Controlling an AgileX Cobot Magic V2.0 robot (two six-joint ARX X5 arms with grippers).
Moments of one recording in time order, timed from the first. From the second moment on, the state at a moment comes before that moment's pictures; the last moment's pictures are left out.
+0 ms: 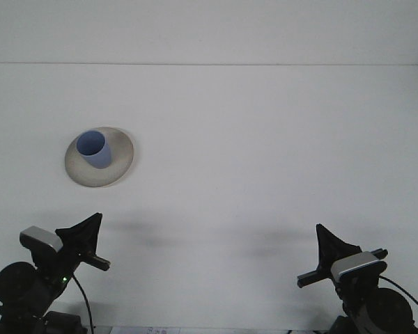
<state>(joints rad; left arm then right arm) -0.14 0.25 0.51 -0.28 0.23 -0.09 0.83 0.20 0.56 -0.52 0.50 0.12</state>
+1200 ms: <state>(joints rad) -0.09 0.01 0.03 0.00 -0.11 0.09 0.83 0.20 0.56 -0.52 0.50 0.12</state>
